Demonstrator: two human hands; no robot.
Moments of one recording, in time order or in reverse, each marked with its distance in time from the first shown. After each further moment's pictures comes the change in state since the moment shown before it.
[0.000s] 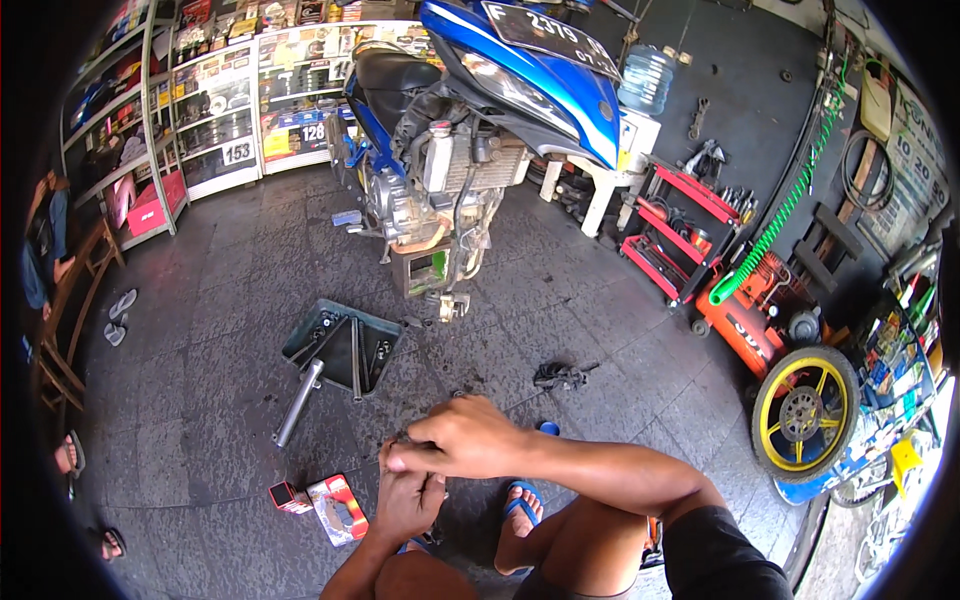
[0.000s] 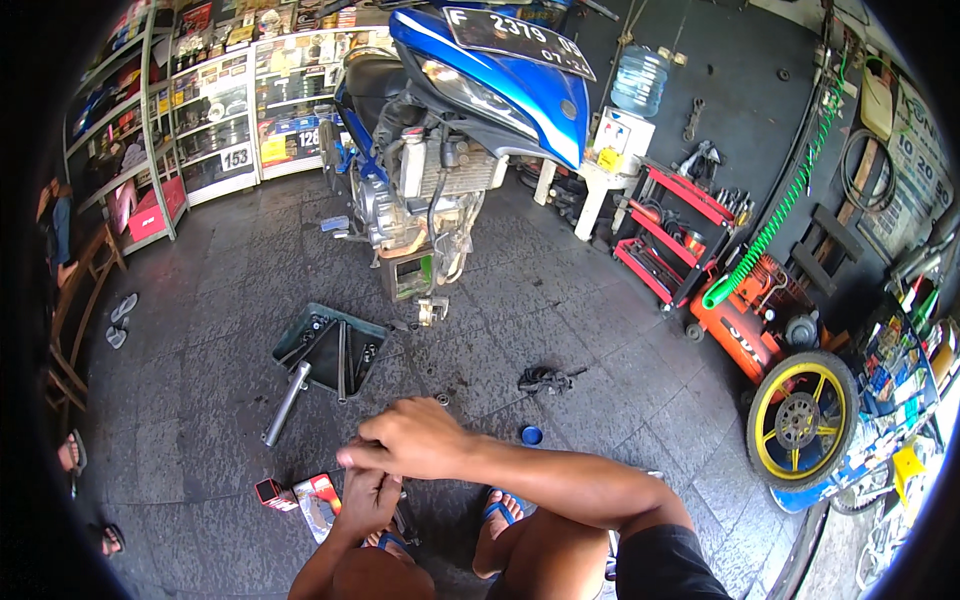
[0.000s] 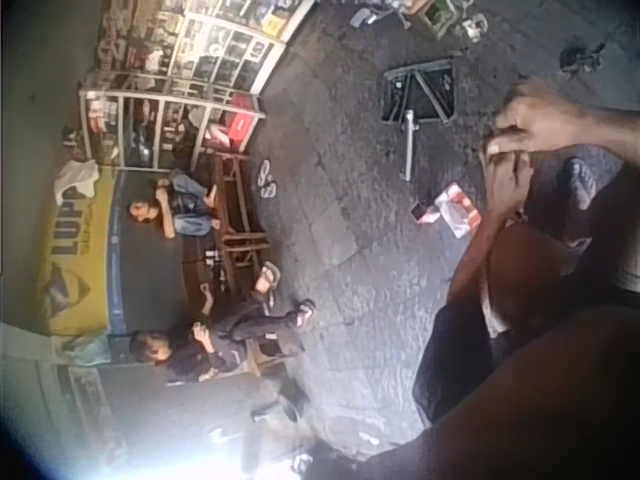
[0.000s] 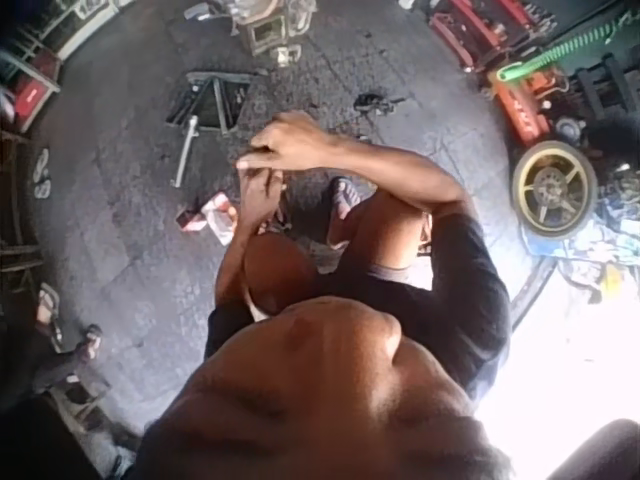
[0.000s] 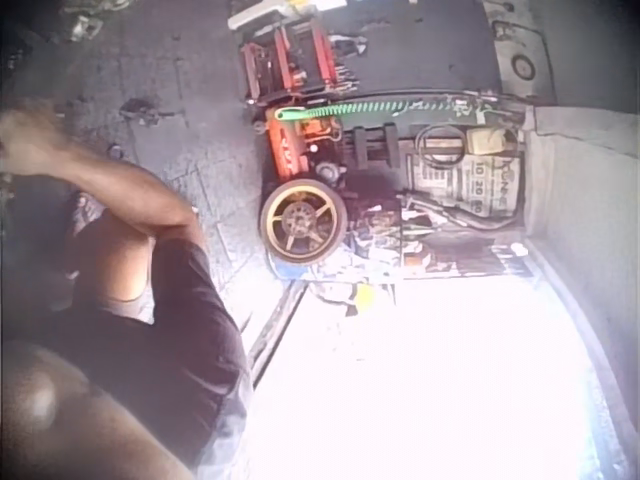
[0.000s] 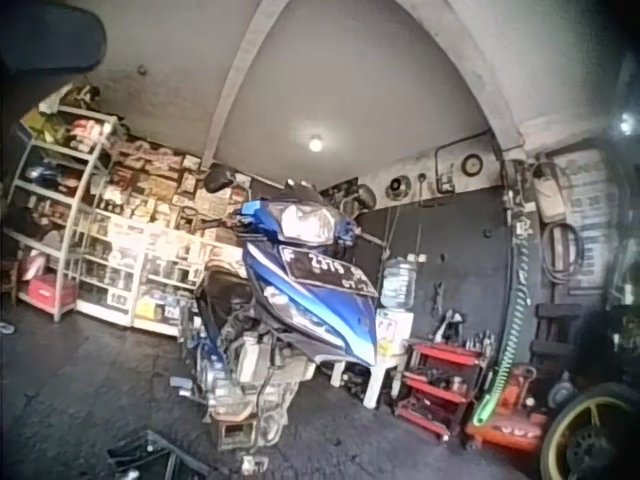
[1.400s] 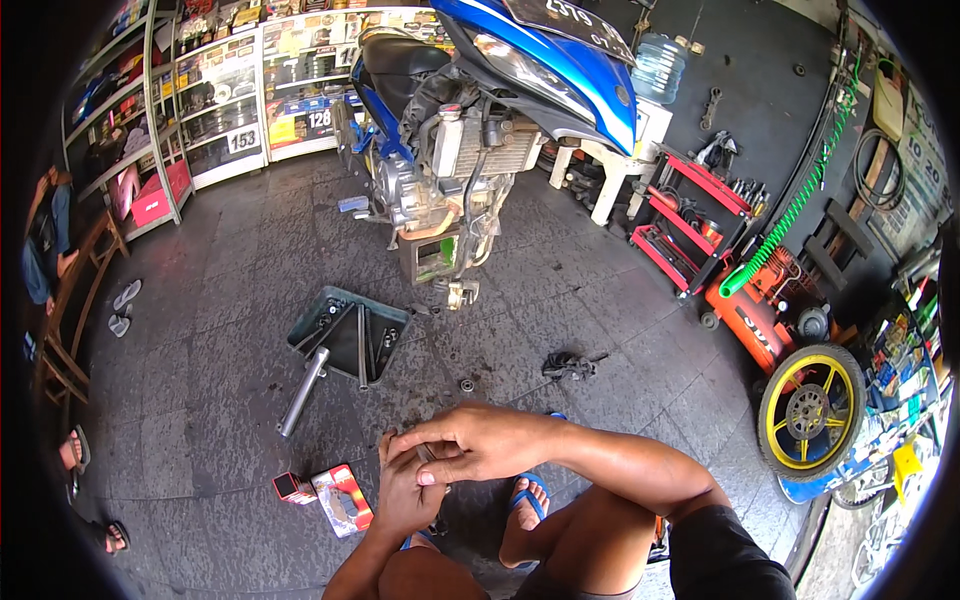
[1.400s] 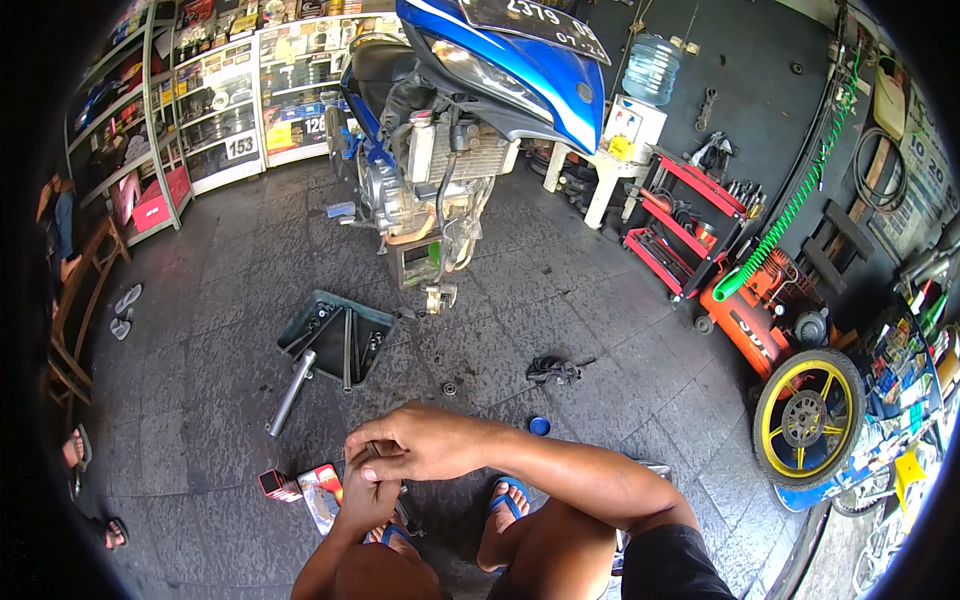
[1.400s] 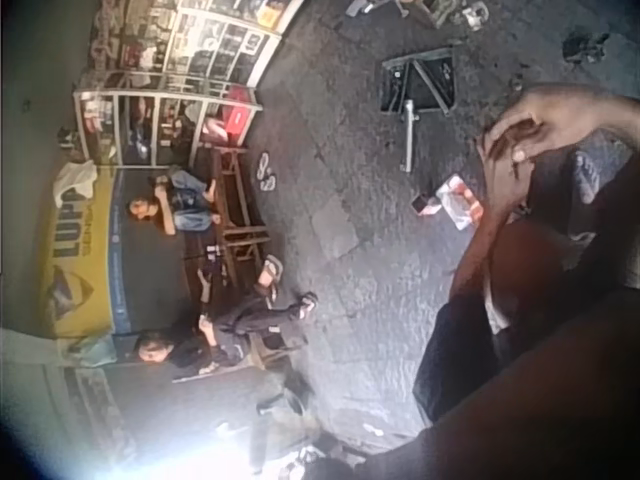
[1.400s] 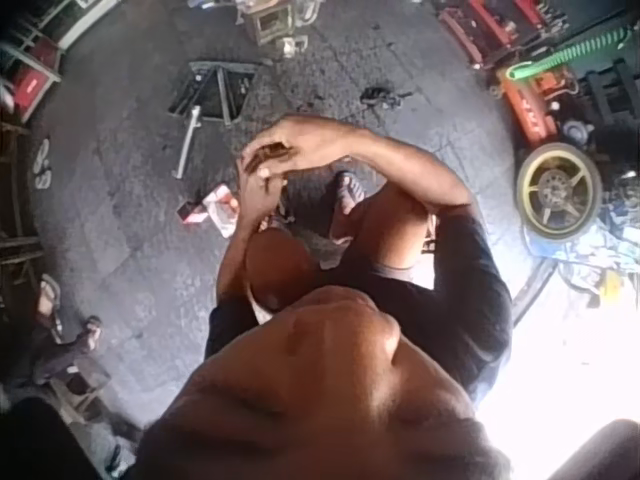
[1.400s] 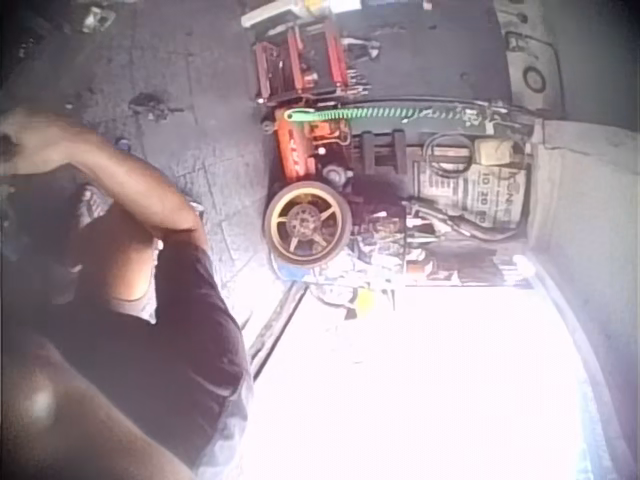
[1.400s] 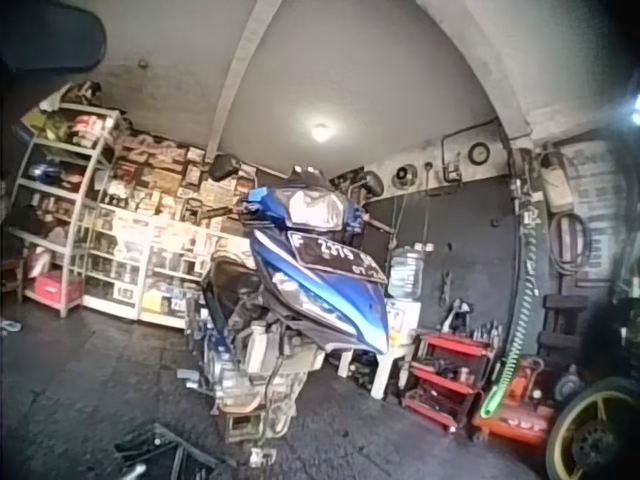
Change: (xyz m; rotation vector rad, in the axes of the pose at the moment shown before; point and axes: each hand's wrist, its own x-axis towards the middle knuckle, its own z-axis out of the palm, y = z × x) left_hand 0.000 -0.001 -0.005 -0.055 -0.062 -0.083; right_hand -0.004 -0.014 -0.021 0.601 -0.098 -0.060
